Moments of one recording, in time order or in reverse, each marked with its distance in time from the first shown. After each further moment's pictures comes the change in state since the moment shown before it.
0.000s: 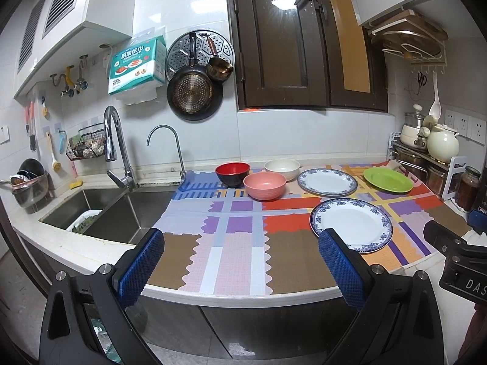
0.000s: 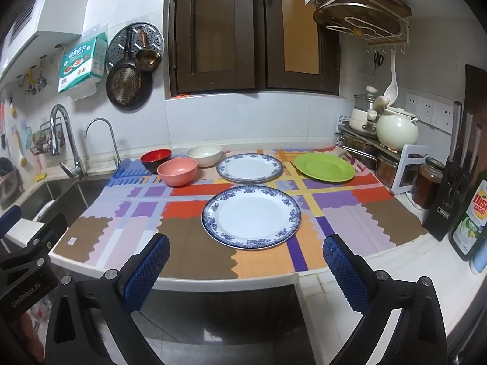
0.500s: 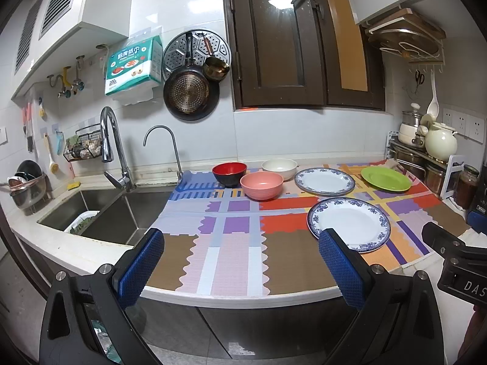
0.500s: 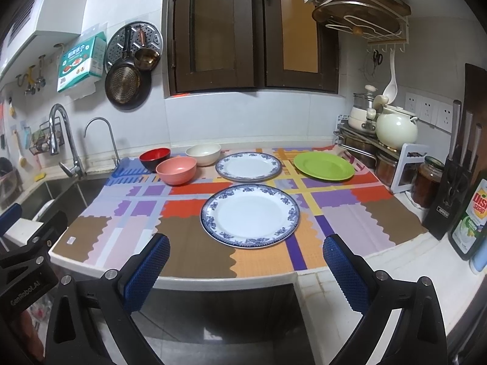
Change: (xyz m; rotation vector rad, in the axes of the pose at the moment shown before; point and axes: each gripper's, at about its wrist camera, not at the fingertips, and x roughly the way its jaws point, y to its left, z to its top) left arm 0.001 -0.002 0.000 0.007 0.003 -0.009; right arm -0.001 -0.001 0.001 0.000 0.009 0.001
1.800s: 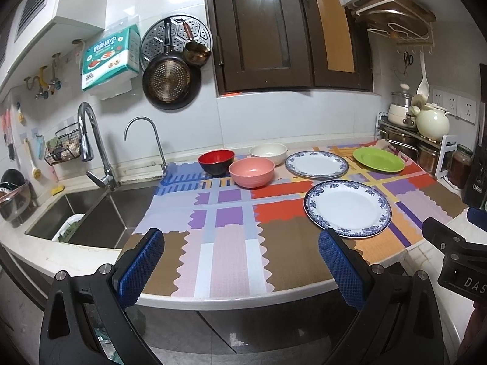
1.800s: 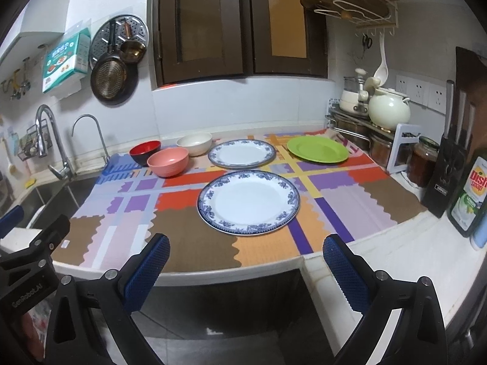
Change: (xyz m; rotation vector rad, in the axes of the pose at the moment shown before) left arm 0.041 0.010 -0.005 0.069 0.062 -0.087; right arm 0.018 0.014 -0.016 0.059 0.044 -0.067
